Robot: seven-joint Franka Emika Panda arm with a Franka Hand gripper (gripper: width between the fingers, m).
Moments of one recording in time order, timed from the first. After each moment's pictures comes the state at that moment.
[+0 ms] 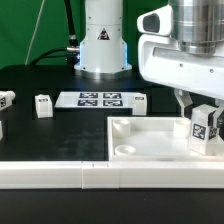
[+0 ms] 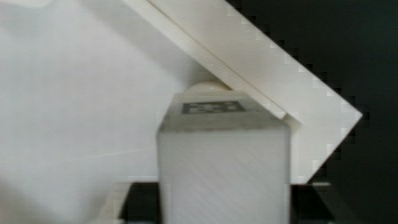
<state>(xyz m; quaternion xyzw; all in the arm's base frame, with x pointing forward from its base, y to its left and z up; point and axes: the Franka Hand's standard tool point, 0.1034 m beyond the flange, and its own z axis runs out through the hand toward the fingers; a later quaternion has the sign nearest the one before) 0.637 0.113 0.079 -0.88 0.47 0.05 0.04</state>
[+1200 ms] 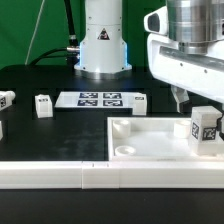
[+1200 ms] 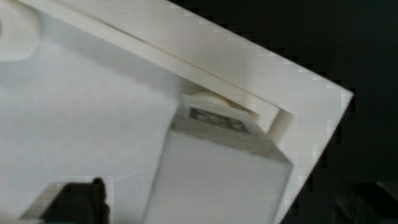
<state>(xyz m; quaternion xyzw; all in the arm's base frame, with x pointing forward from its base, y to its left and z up) 0.638 0.115 0.079 -0.87 0.48 0.05 0.05</state>
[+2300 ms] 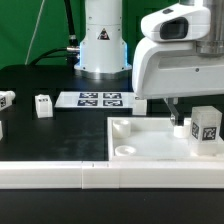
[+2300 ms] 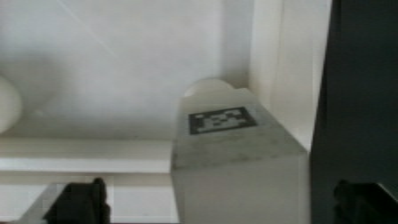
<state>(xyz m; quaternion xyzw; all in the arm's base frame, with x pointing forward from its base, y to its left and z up) 0.638 0.118 0.078 -1.00 -0.03 0.02 0.03</state>
